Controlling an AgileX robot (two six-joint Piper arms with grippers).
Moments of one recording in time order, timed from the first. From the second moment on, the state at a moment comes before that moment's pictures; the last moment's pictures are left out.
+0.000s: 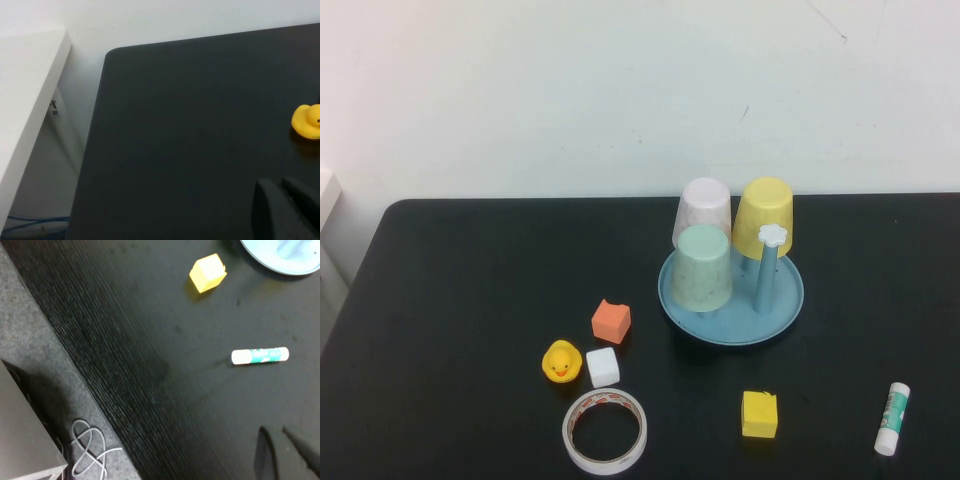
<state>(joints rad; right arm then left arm) 0.99 0.45 -0.73 -0.24 1.27 -0.05 -0.10 -0.01 0.01 -0.05 0.38 0.06</state>
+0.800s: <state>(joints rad) 0.99 0.45 -0.73 -0.24 1.27 -0.05 -0.10 -0.01 0.01 -0.13 0.38 0.12</state>
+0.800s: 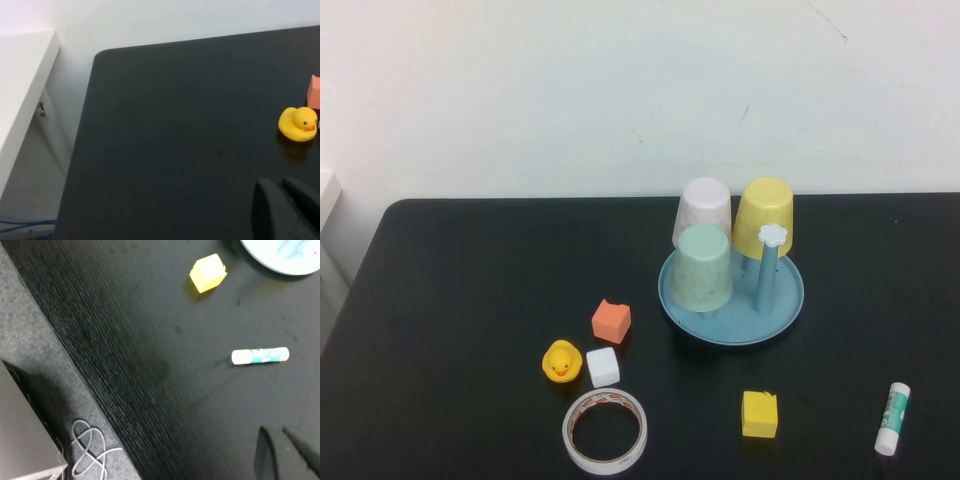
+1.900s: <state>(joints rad) 0.17 0.08 -0.56 -0.17 0.74 -0.08 -0.10 -0.01 0.01 -0.13 0.38 0.12</state>
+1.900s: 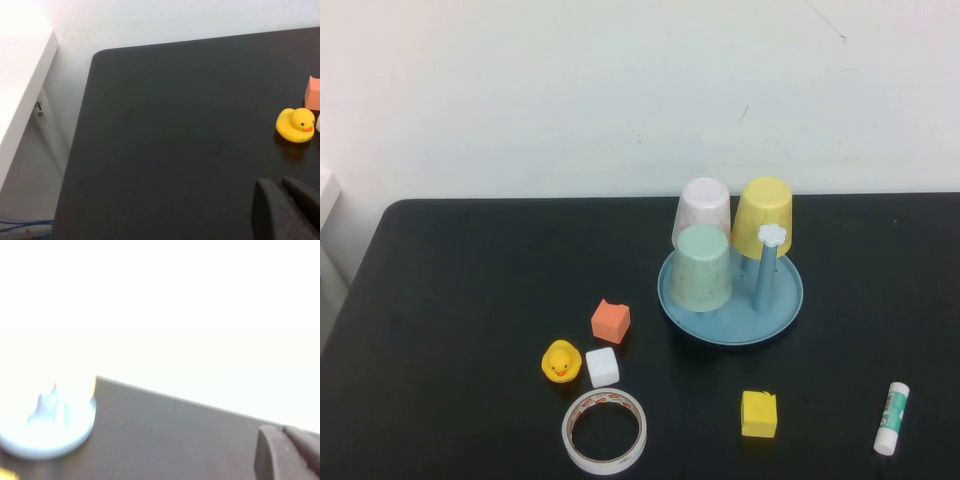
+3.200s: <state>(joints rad) -0.04 -0.01 0.02 0.00 0.38 -0.05 -0.10 -0.01 0.01 -0.14 0.38 0.12</state>
